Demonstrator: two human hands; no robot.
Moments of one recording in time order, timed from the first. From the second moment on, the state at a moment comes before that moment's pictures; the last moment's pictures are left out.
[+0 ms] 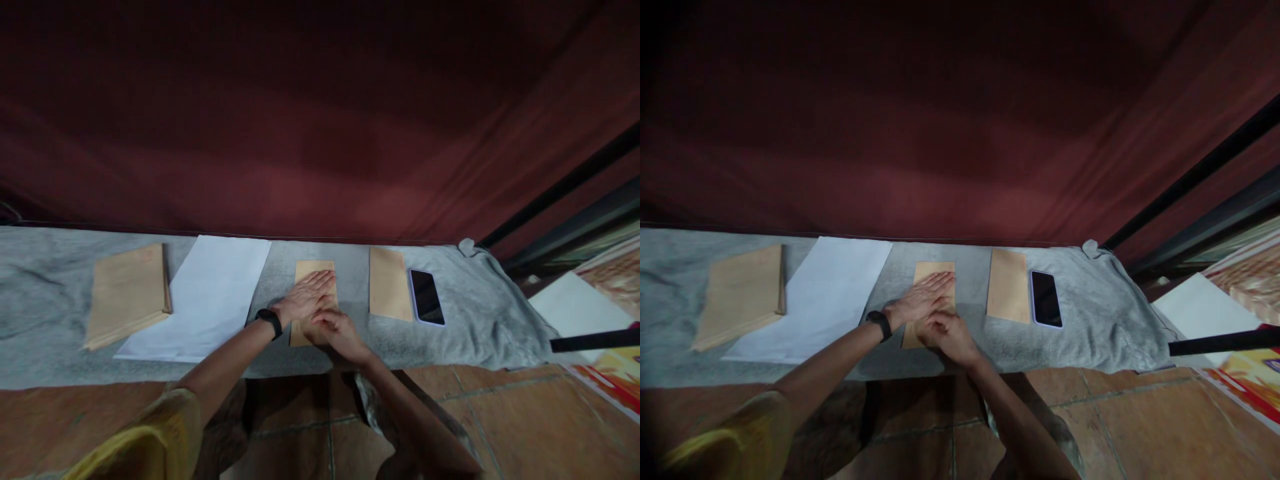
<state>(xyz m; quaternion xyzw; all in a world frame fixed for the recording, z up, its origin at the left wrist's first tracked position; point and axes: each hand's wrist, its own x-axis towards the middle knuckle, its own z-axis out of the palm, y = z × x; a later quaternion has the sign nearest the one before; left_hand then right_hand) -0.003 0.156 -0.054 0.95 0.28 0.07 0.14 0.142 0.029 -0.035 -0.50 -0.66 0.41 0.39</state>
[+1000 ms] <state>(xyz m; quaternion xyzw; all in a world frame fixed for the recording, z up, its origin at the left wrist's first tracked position) -0.042 0.018 -0.021 0.95 0.26 0.01 0.20 0.161 0.077 -0.057 -0.60 -0.76 0.13 0.20</state>
